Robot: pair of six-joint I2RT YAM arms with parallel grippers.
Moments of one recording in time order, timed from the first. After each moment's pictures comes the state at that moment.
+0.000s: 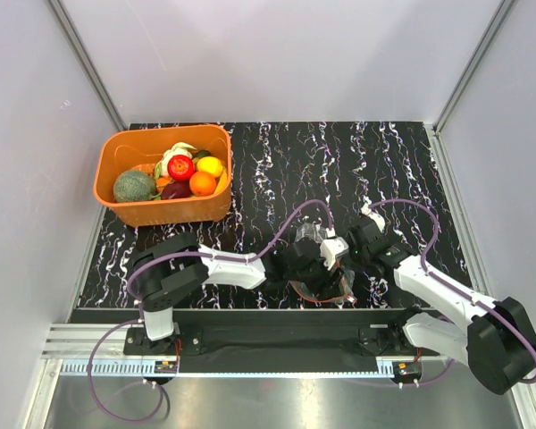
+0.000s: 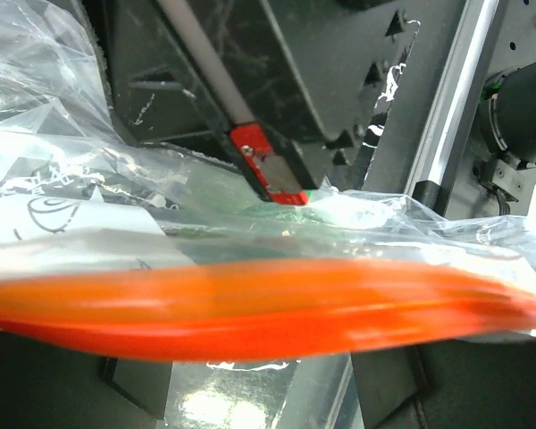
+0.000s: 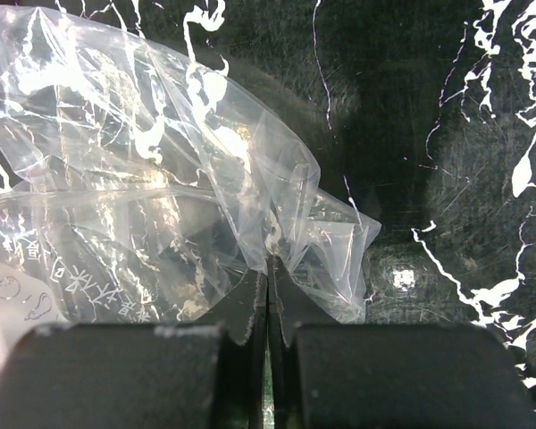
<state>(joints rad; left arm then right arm) -1.17 1.83 0.95 0.30 0.21 -0.30 0.53 1.07 0.52 -0.40 0.14 0.75</state>
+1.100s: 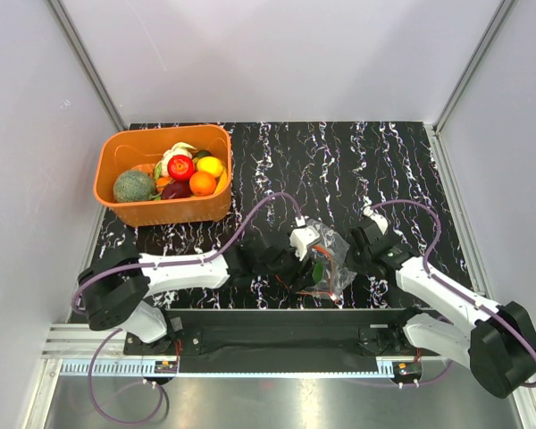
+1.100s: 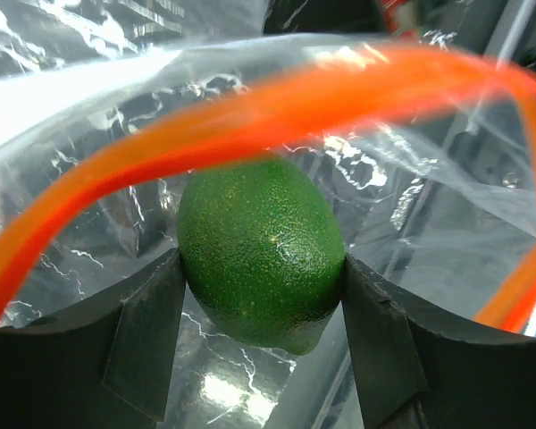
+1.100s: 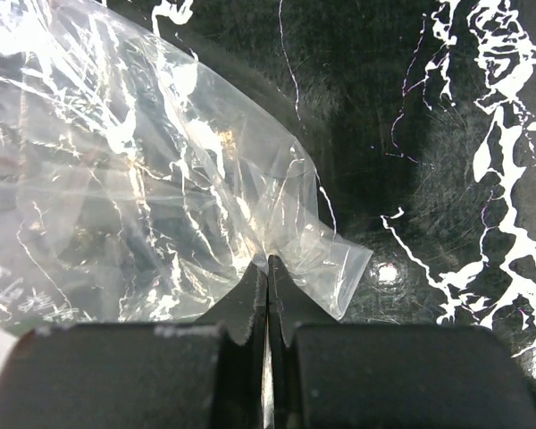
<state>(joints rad) -1.09 1.51 0.79 0.10 0.16 -0.24 0.53 1.04 0.52 -0.46 0.18 0.73</state>
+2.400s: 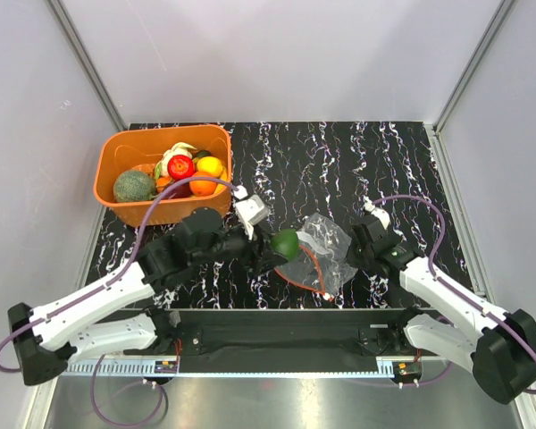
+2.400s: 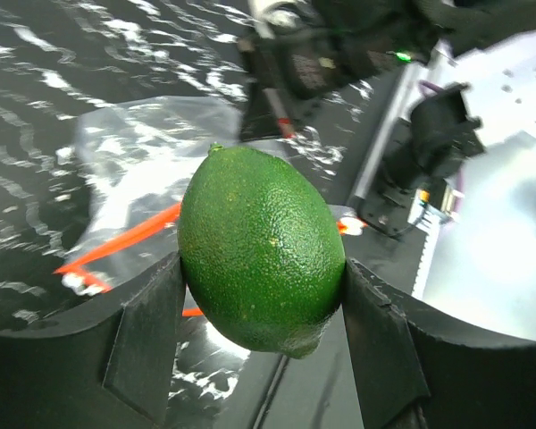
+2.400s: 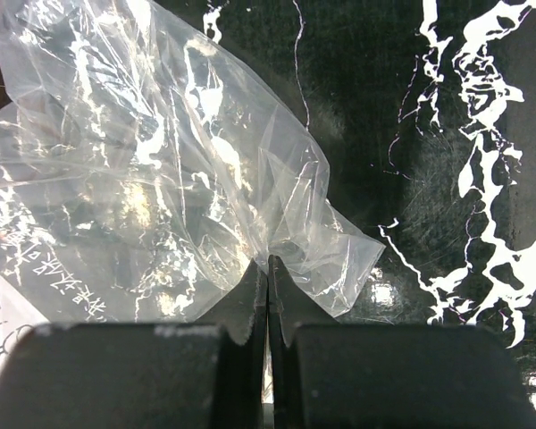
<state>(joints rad) -0.98 0.95 0.88 -0.25 0.25 -0.23 0.53 1.01 0.57 -0.50 0.20 0.70</state>
